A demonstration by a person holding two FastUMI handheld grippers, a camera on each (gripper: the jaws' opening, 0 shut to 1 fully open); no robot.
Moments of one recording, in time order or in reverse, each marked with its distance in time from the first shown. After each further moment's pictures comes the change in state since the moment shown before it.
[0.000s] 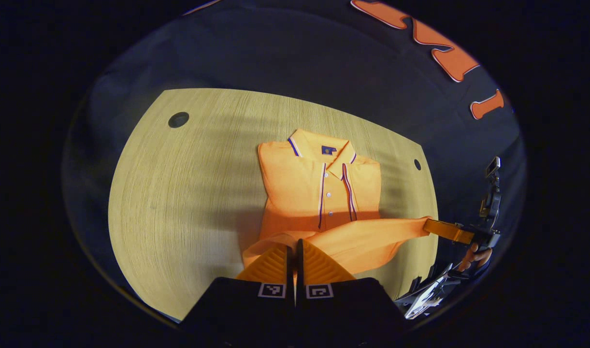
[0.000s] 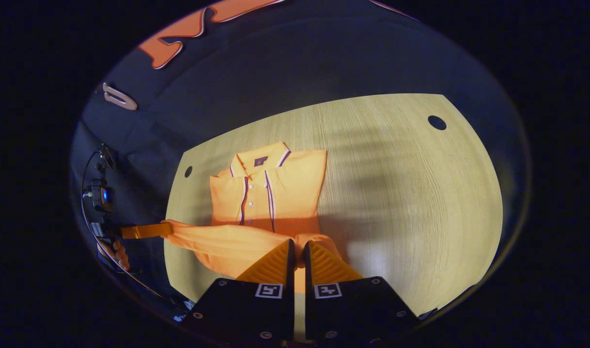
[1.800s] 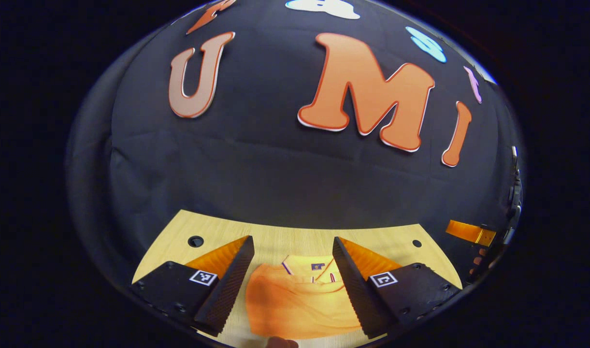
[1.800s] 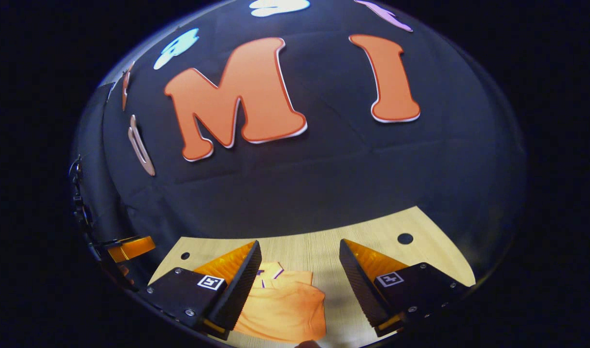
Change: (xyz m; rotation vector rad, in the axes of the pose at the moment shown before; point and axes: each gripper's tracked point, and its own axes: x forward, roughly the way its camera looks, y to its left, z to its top) left arm -0.127 -0.076 0.104 0.177 -0.854 0.127; right arm -0.138 0.021 0.137 -0.131 -0.806 -0.078
